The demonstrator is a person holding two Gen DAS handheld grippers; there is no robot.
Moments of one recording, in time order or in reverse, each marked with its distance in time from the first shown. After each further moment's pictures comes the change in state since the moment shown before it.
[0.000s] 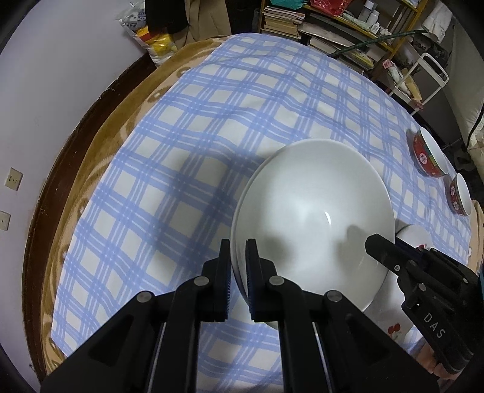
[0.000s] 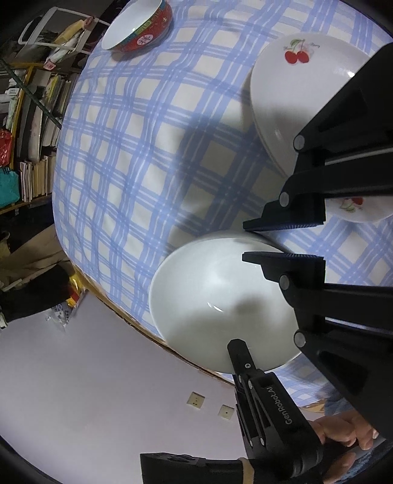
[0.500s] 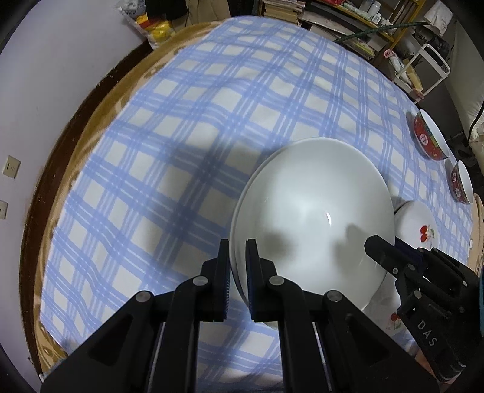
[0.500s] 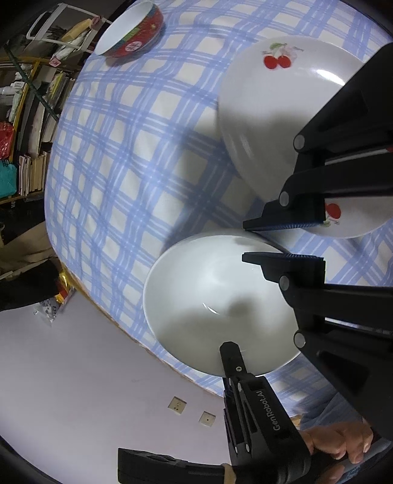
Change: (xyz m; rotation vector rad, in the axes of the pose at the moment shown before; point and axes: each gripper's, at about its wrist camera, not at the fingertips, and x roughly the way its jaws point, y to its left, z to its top) left arm 0.014 -0.007 -0.027 -0.011 0.053 -0.003; right arm 0.002 -0.005 -0.031 -0.044 0.025 -0.027
